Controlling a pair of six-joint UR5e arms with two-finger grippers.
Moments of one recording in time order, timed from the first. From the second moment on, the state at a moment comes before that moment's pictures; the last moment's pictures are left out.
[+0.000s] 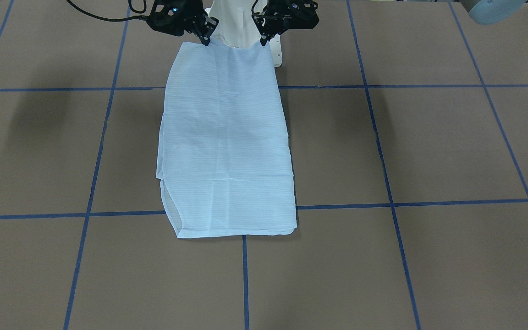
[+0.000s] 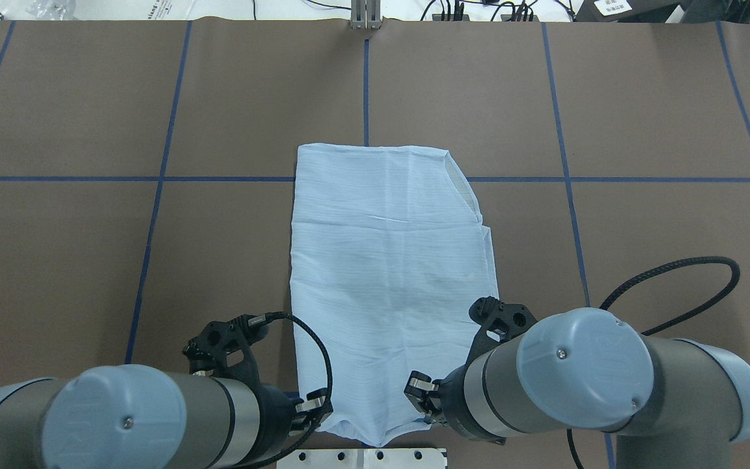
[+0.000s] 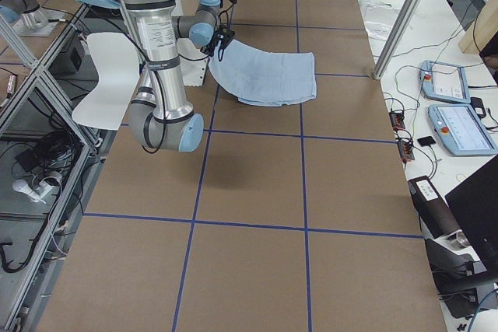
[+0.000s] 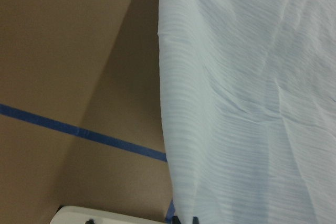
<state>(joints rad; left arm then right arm) -0.12 -1.98 -2.25 -1.61 -1.69 -1.86 0.21 -1.19 2.27 -1.65 1.87 1.93</state>
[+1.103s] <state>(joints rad) -0.19 -2.00 -2.40 -1.45 -1.75 -1.81 0.34 -1.18 2.28 -1.66 2.01 1.91</state>
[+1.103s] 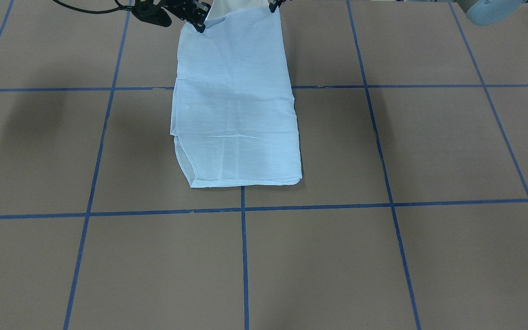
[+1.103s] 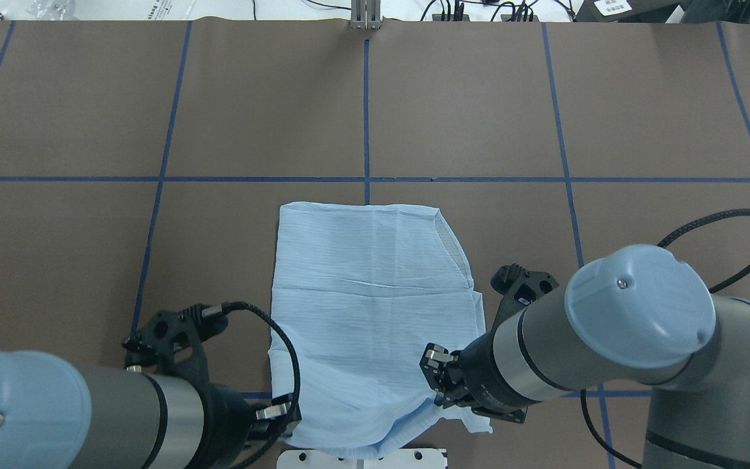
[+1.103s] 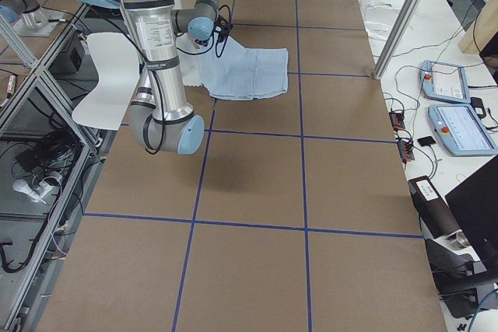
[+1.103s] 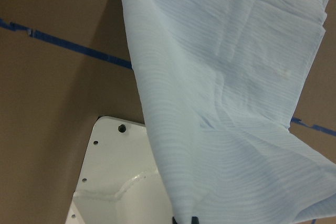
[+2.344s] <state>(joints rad) -0.41 -2.01 -2.06 -1.75 -1.75 -1.73 0.54 -1.01 1.94 -1.64 2.00 1.69</state>
